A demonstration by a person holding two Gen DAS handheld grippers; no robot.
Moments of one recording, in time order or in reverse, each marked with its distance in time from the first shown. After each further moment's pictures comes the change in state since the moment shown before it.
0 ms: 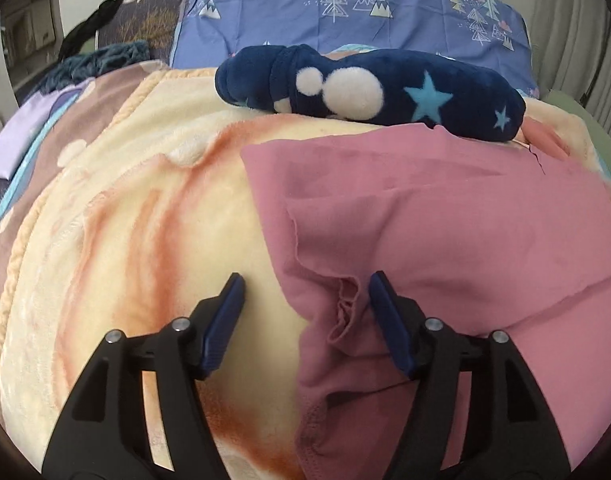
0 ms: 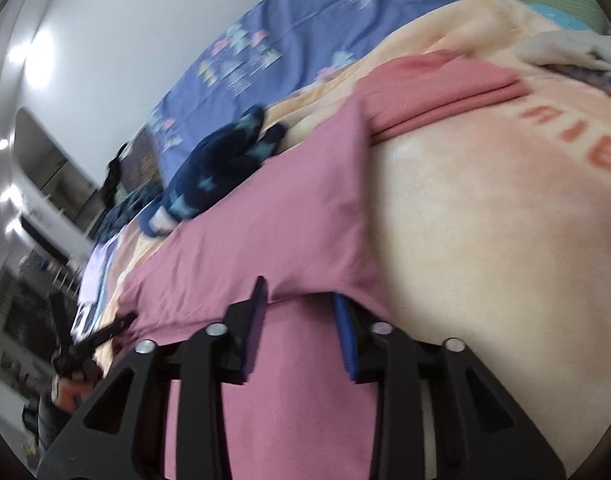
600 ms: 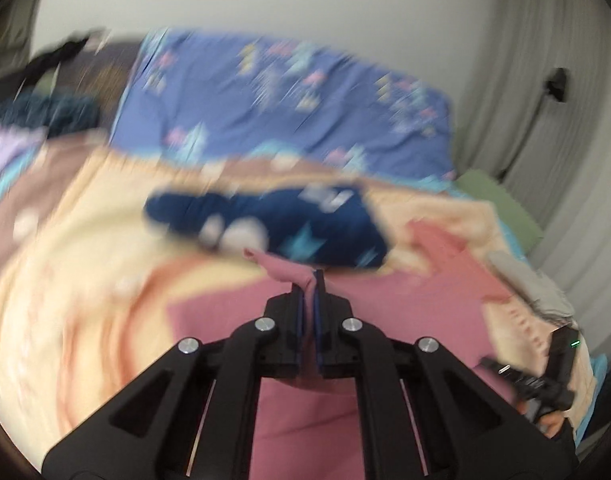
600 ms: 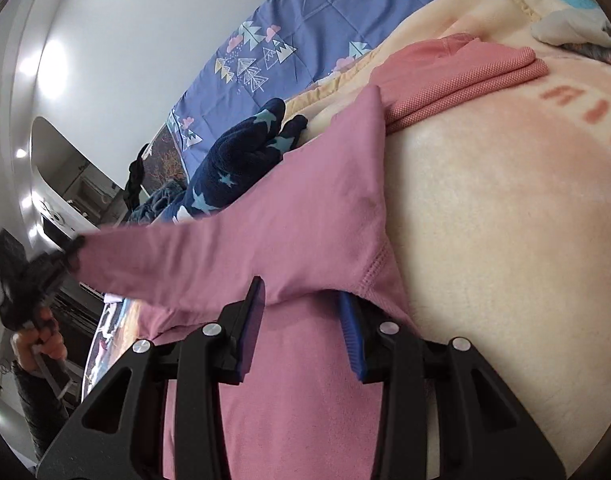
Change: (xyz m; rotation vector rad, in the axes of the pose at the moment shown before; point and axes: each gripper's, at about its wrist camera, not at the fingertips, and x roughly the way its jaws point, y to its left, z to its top) left arm -0.088 -0.023 0.077 -0.085 -0.173 -0.298; right arm 0.015 0.012 -0.005 -0.063 0.078 0.139
